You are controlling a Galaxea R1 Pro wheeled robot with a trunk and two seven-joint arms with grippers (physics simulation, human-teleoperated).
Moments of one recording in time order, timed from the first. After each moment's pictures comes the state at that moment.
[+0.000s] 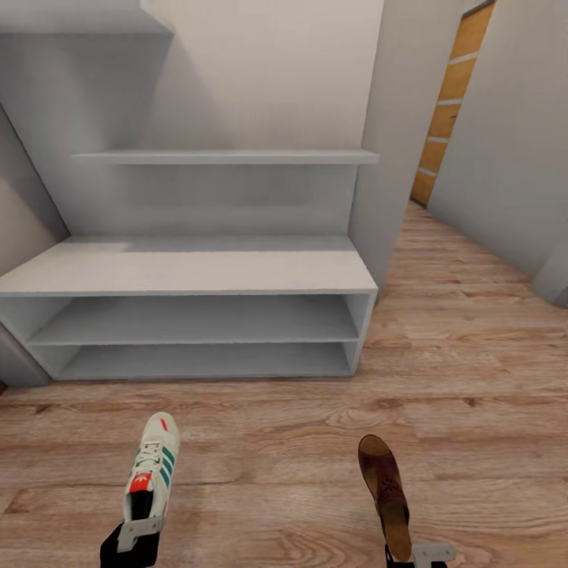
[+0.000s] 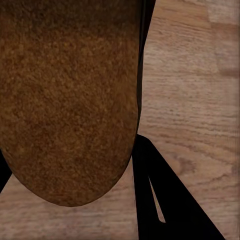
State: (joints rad) left arm -0.28 0.05 0.33 -0.40 -0.21 -0.42 0.00; right arm -0.24 -0.05 0.02 -0.33 0.07 -0.43 -0.13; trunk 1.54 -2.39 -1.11
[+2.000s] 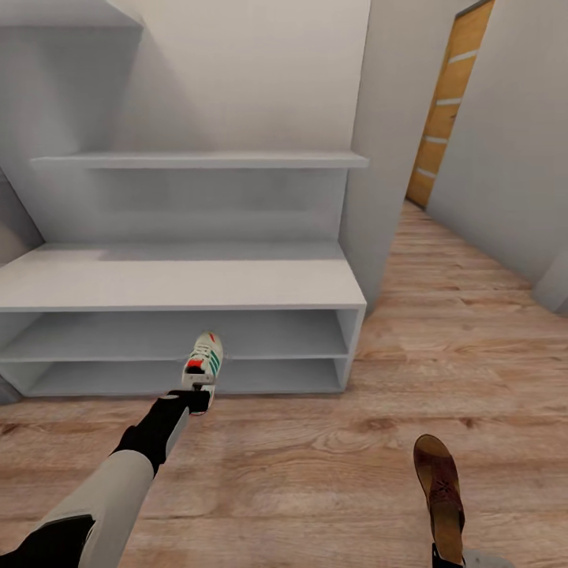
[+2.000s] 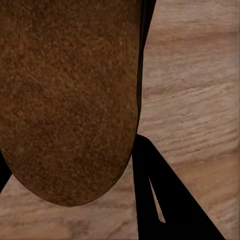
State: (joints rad) left arm -0.80 -0.03 0.16 -0.51 -0.21 0.33 0.00; right arm -0.24 -0.12 -0.23 -0.33 0.05 -0.43 -0.13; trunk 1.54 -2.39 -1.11
